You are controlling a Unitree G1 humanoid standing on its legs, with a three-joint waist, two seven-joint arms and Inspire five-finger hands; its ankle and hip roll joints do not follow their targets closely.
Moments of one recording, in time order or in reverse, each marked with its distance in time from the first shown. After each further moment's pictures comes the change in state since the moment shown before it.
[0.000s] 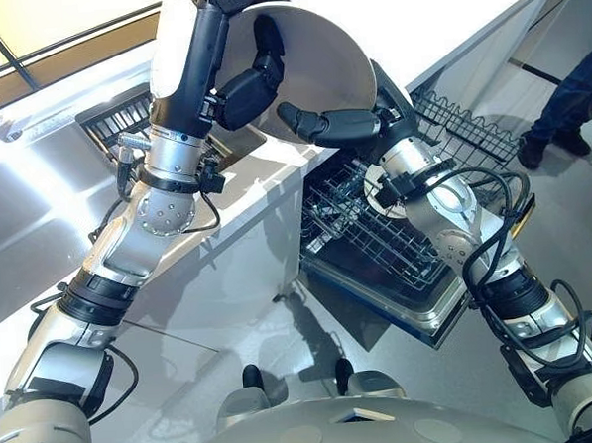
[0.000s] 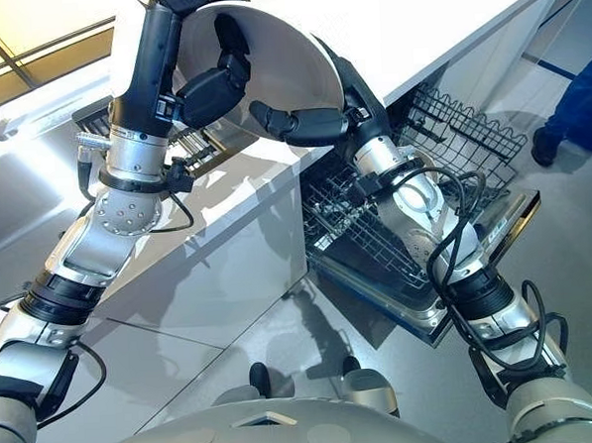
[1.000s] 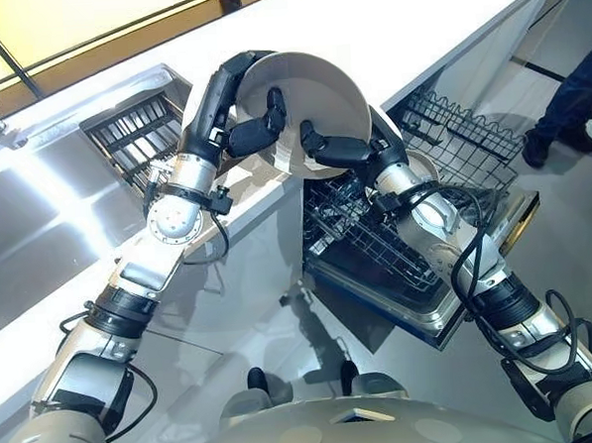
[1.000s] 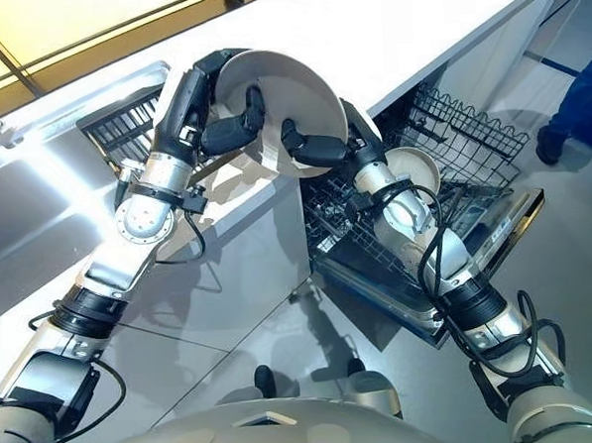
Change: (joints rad) left arm 0.125 -0.115 0.014 0.156 -0.377 0.198 -0.220; right arm 0.057 0.024 0.019 0.080 -0.045 -0.026 -0.152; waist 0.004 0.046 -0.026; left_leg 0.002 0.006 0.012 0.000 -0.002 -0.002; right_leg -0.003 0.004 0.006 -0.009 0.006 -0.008
